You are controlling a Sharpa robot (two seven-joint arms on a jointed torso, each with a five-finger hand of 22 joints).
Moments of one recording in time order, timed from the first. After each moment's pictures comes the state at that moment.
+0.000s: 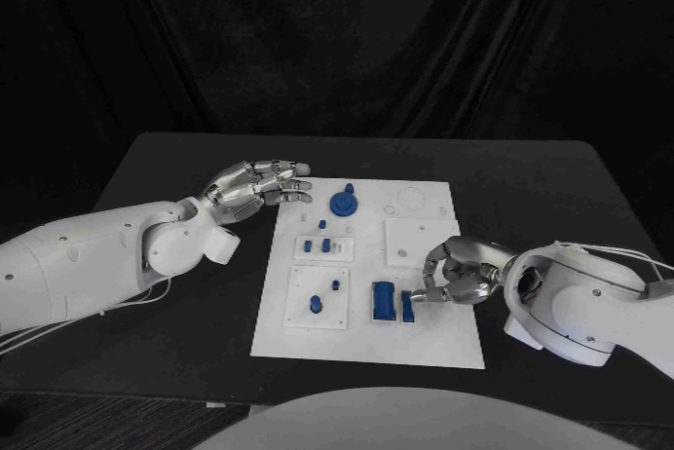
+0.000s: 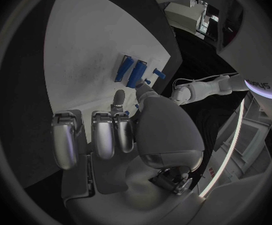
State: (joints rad) left arm 1.19 -0.84 -0.21 1.30 -0.04 0.32 0.52; left_hand 1.54 0.16 0.04 0.13 0.59 0.63 0.16 0.25 0.10 0.23 0.18 0.67 0.07 0.33 0.22 0.61 0.08 0.15 0.47 0.29 0.09 0.98; right arm 1.16 -1.10 -0.21 1.99 -1.23 -0.24 -0.45; right_hand 1.21 -0.10 0.11 0.19 0.06 0.74 0.05 0.83 0.87 1.46 -0.01 1.57 1.31 1.47 -0.06 1.57 1.31 0.02 1.47 0.05 1.57 1.31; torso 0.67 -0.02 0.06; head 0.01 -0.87
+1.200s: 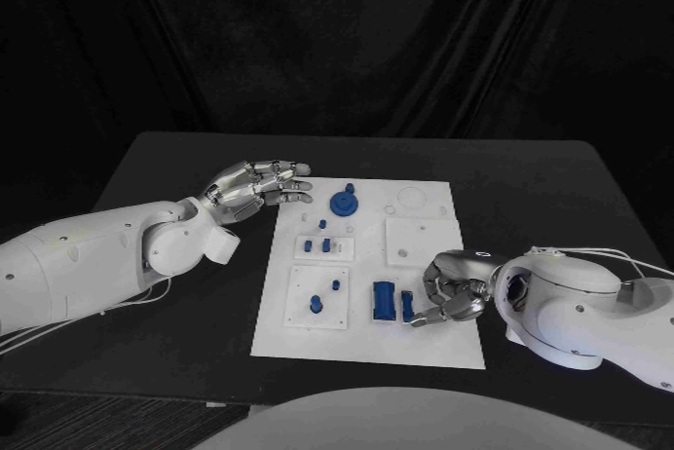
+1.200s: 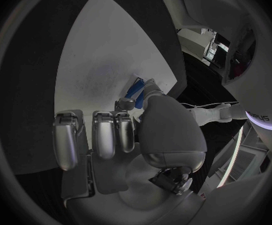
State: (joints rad) left arm 1.19 -0.84 -0.21 1.29 -0.04 0.32 0.52; left_hand 1.54 0.16 0.05 0.13 0.59 0.63 0.16 0.25 0.10 0.23 0.18 0.67 0.07 0.34 0.23 0.61 0.08 0.15 0.47 0.29 0.09 0.98; right arm 1.14 -1.06 -0.21 1.97 -1.42 -0.08 -0.49; right_hand 1.16 -0.13 -0.03 0.29 0.05 0.89 0.03 1.12 1.22 1.47 -0.04 1.57 1.31 1.46 -0.08 1.57 1.31 0.02 1.47 0.03 1.57 1.31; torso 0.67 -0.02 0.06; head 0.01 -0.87
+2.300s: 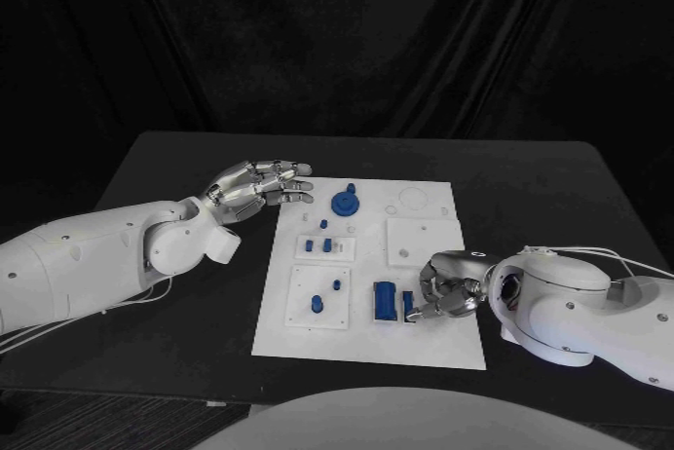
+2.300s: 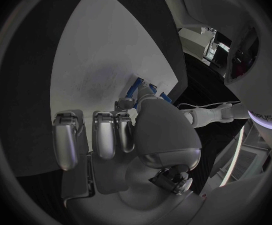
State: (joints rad) left arm 1.19 -0.84 -0.21 1.29 -0.04 0.32 0.52; left_hand 1.54 0.16 0.05 0.13 0.59 0.63 0.16 0.25 0.10 0.23 0.18 0.67 0.07 0.34 0.23 0.61 0.08 0.15 0.47 0.29 0.09 0.98; right arm 1.14 -1.03 -0.21 1.94 -1.40 -0.08 -0.51; right_hand 1.21 -0.01 -0.06 0.24 0.09 0.87 0.02 1.08 1.23 1.47 -0.04 1.57 1.31 1.47 -0.08 1.57 1.31 0.02 1.47 0.03 1.57 1.31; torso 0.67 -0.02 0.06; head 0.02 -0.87
